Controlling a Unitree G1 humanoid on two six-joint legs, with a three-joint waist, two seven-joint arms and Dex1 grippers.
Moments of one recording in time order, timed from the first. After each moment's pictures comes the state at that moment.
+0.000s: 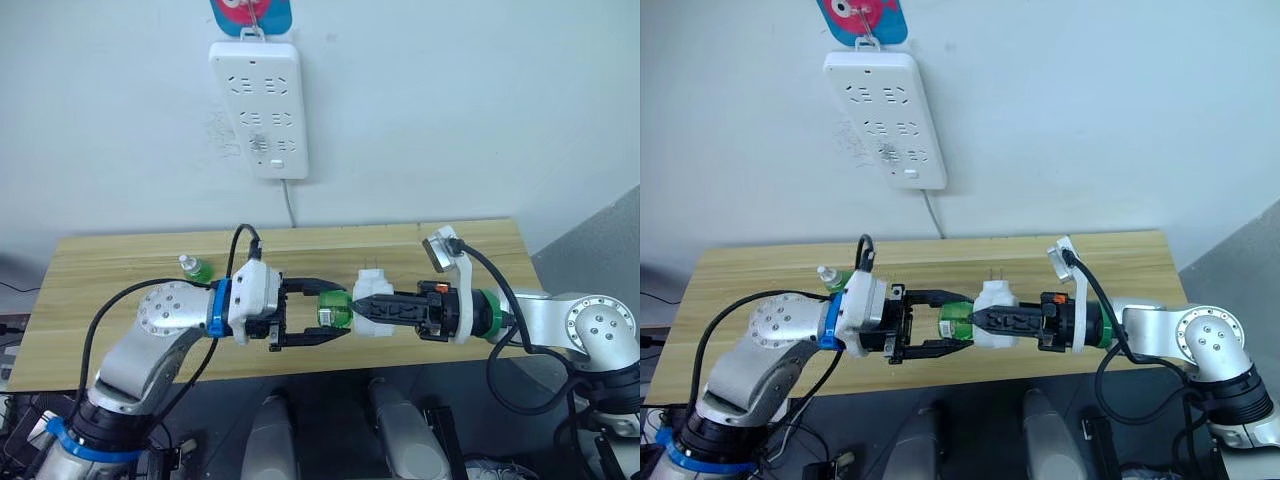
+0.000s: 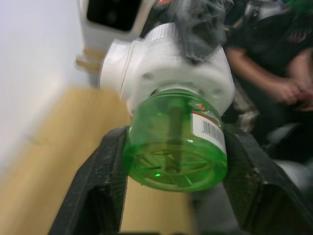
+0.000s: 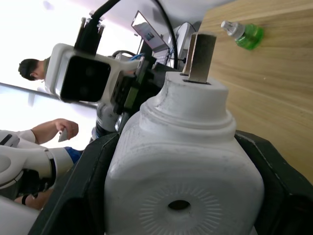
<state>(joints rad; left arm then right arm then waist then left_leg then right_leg) -0.32 0.78 -0.12 -0.42 -0.75 0.54 -1.11 -0.42 -0.71 0.12 -0.33 1.86 1.09 0.14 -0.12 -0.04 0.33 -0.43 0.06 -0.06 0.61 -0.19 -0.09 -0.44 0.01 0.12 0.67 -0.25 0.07</state>
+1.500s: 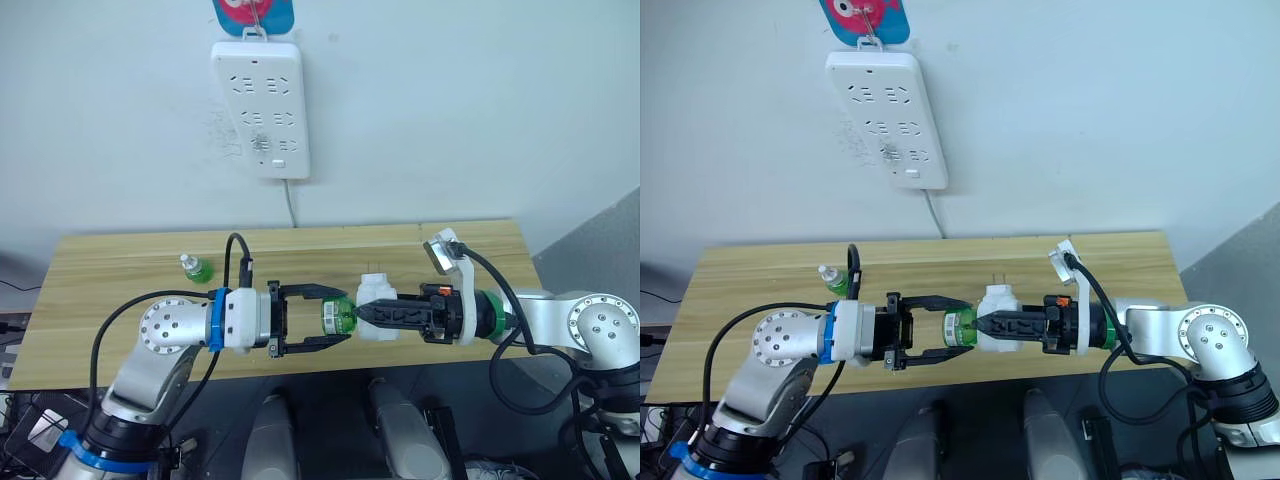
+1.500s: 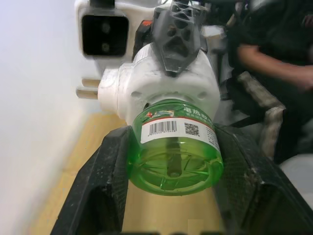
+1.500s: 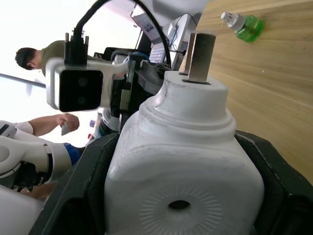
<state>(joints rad) -0.23 0.74 -0.13 -0.42 -0.61 0.24 -1.10 -0.42 -0.73 0.11 -0.32 1.82 1.11 0.19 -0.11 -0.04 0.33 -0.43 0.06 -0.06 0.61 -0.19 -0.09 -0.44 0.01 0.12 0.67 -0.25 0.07</state>
